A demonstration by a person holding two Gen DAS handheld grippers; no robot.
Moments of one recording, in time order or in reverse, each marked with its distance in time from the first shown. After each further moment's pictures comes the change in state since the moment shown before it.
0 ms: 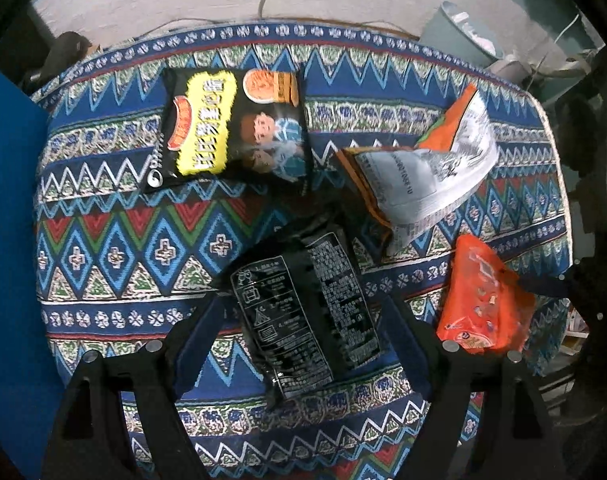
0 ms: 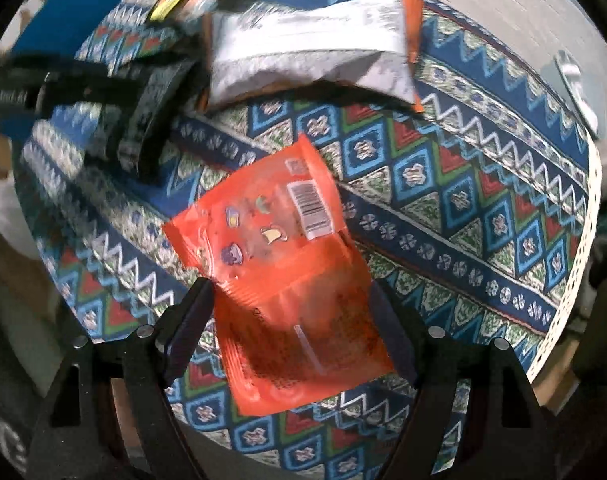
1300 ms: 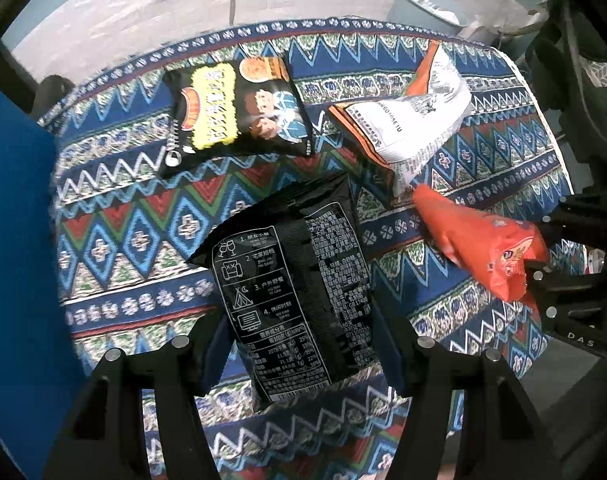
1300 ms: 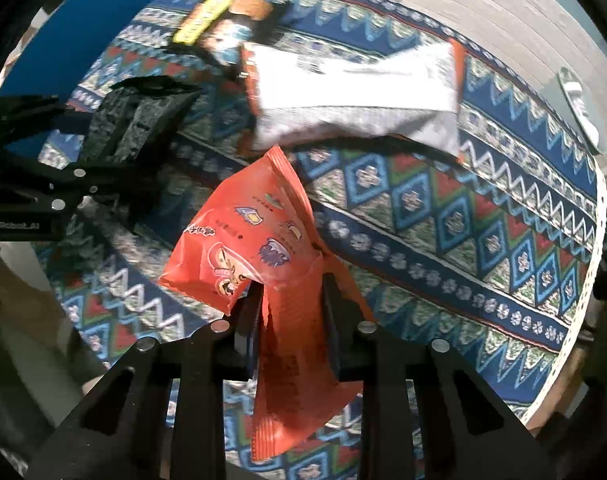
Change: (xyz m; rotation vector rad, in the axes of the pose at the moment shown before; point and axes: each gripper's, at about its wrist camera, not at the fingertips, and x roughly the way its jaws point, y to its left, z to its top) left arm -0.007 -0.011 -0.062 0.189 -0.062 0.023; right arm -0.009 0.073 0.053 0.051 -0.085 0.024
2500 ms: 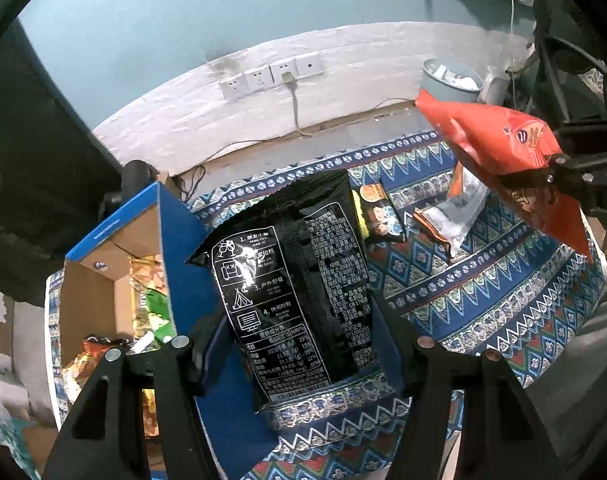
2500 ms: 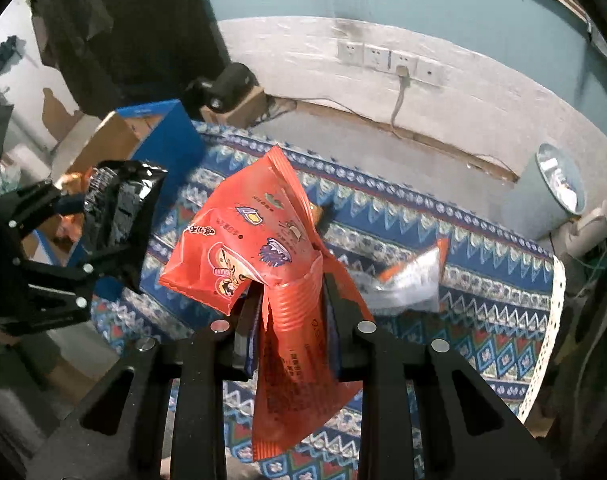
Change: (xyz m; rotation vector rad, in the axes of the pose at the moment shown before) left arm -0.130 0.084 -0.003 0.069 -0.312 0.238; right arm -0.126 -0.007 0.075 0.046 -0.351 0.025
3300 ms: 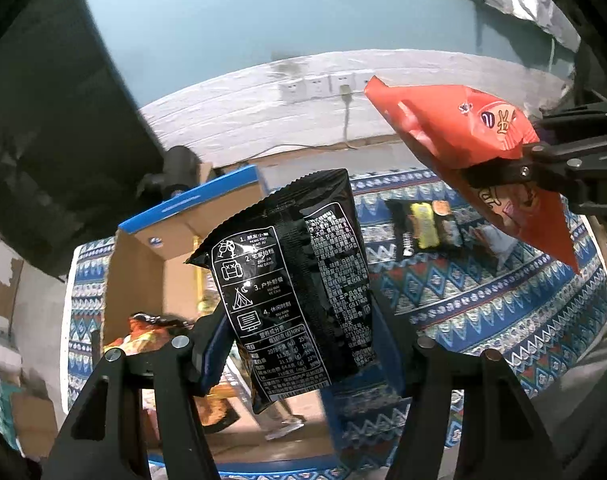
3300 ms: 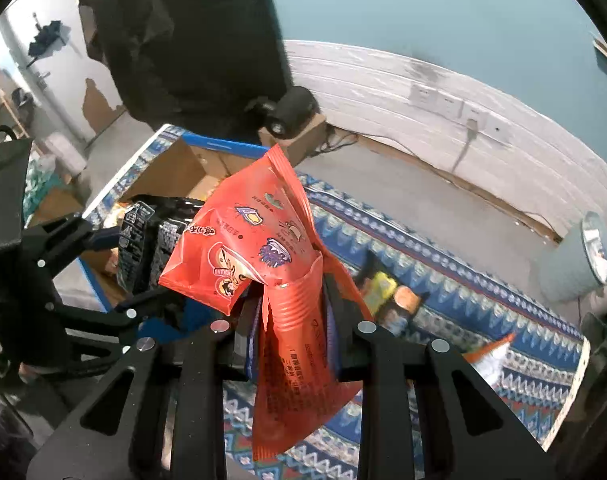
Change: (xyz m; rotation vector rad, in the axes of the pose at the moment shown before) left arm -0.021 0.088 -0.024 -0.140 -0.043 0.060; right arm 0.021 0.092 0.079 -0.128 -0.042 0.109
